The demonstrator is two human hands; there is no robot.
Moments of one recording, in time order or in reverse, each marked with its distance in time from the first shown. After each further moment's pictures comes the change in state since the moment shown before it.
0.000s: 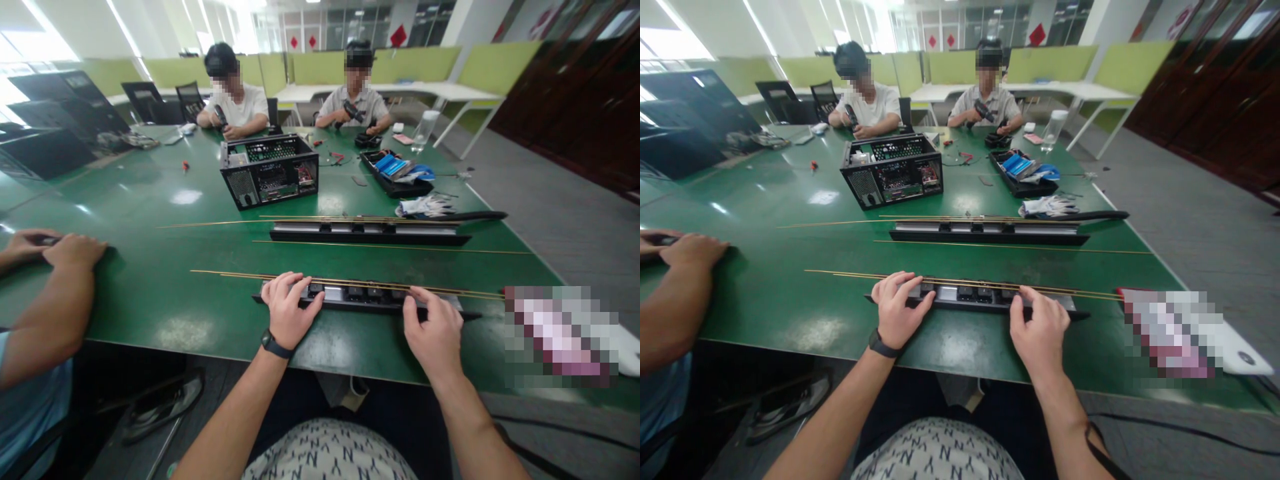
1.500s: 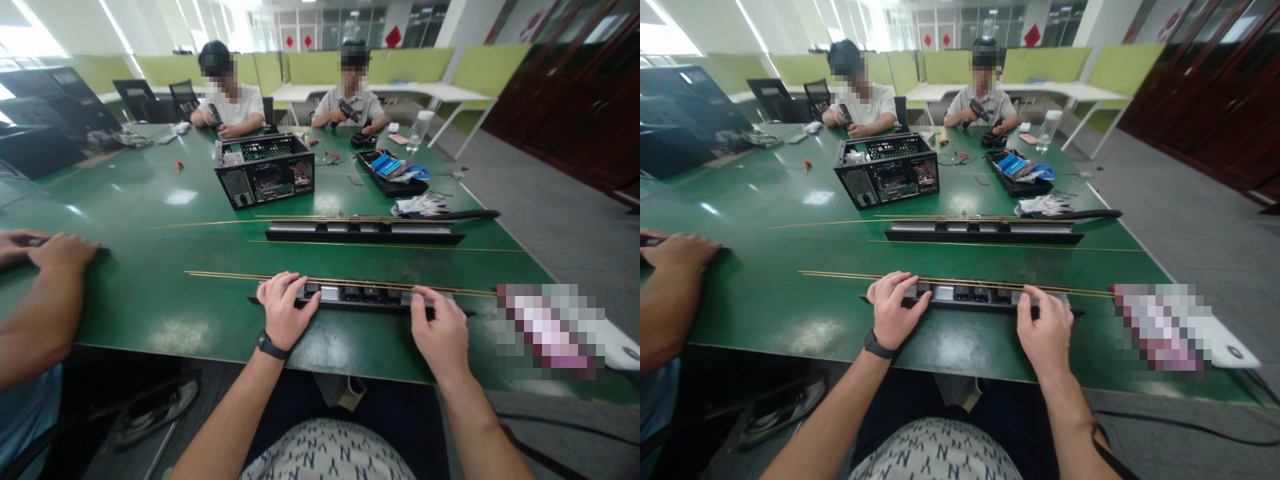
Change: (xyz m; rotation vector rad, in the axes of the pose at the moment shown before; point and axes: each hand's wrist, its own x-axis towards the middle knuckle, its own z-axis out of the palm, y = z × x) left_hand -0.002 -0.005 0.003 -0.006 0.021 0.039; right_hand 0.005 0.014 -0.010 0.010 0.016 0.025
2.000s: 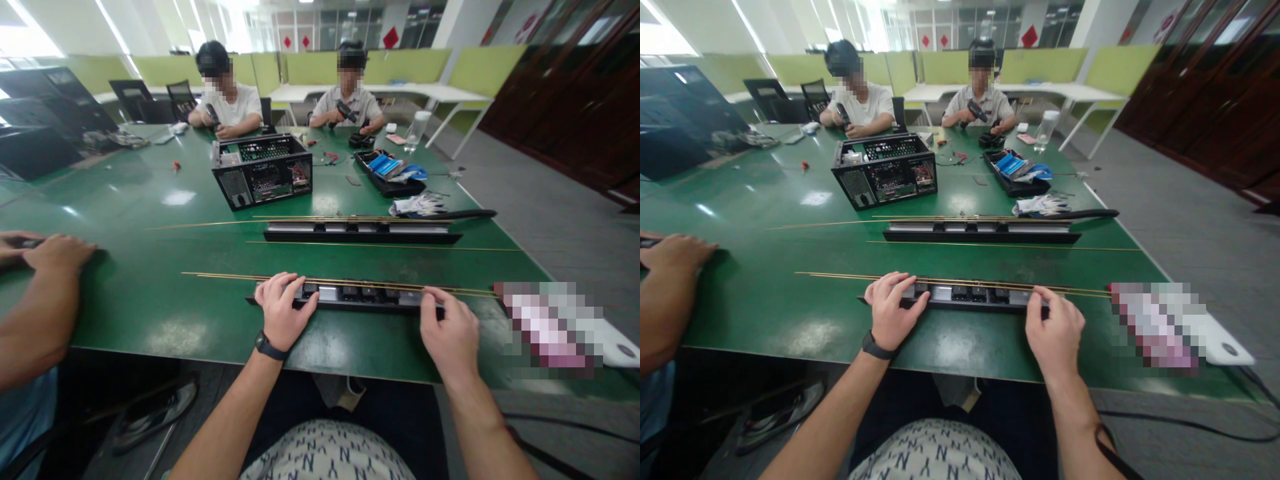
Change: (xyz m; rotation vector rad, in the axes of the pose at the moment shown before) left_hand 0.000 -0.002 0.001 0.010 0.000 0.010; right_hand 0.003 0.011 -0.007 -0.060 0.039 0.033
